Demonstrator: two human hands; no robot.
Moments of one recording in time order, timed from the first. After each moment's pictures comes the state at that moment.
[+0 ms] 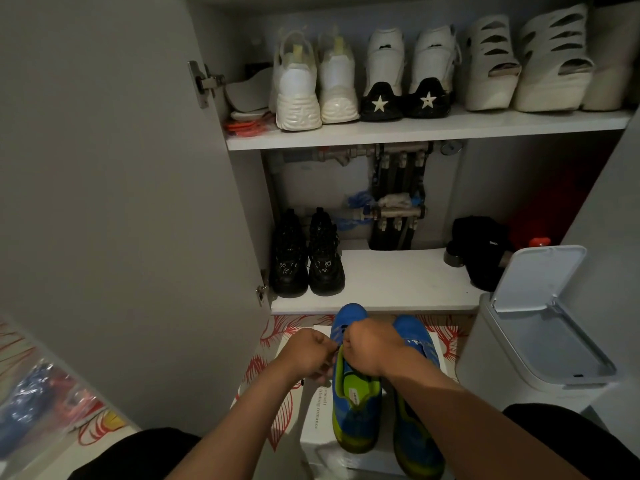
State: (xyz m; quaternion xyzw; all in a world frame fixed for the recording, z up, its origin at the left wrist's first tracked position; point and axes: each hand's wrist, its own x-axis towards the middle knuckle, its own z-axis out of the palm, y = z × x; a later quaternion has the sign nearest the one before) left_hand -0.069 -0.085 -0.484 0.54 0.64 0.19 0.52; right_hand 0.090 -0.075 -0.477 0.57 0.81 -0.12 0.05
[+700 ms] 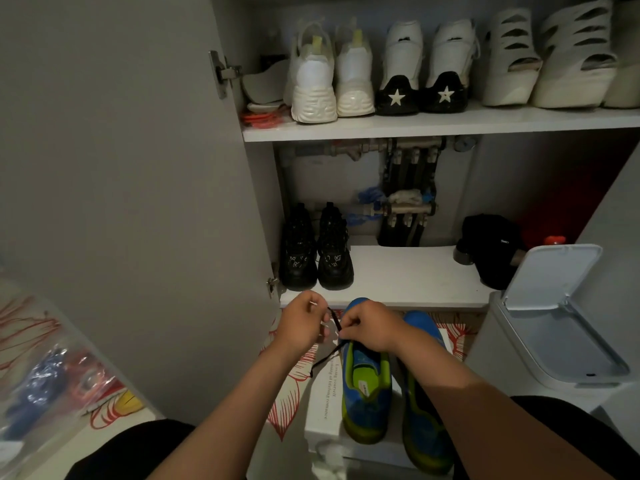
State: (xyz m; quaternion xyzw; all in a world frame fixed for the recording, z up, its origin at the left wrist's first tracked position) left_hand -0.083 -0.077 -0.467 0.48 0.60 0.41 0.50; right_hand 0.085 -0.060 -0.470 0.56 0.75 -0.32 -0.12
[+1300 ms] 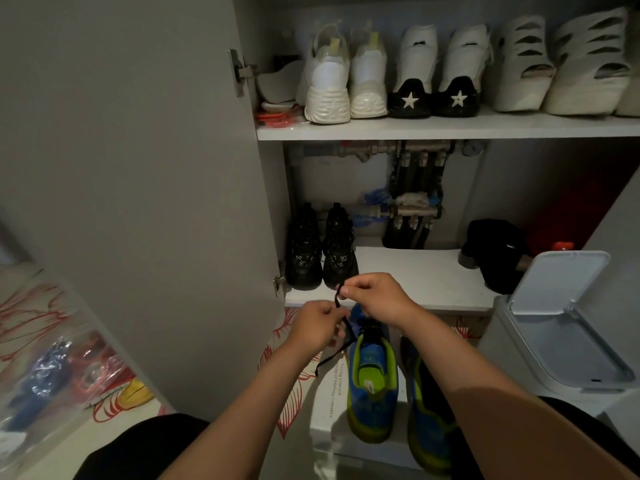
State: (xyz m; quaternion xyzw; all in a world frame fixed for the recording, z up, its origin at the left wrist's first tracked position) left_hand -0.080 -0.077 -0.470 0.51 0.60 0.36 0.49; right_hand 0.072 -0.050 -0.432 0.52 0.62 -0.46 -0.36
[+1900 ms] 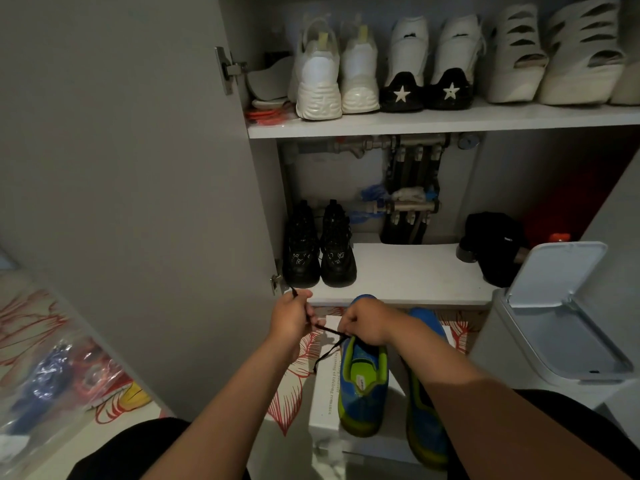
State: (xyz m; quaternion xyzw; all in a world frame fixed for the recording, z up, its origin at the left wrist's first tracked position) left_hand -0.094 -0.075 -0.461 0.30 0.58 0.51 0.55; right_hand 0.074 -0.050 -0.467 0.56 0.76 -0.33 -0.04
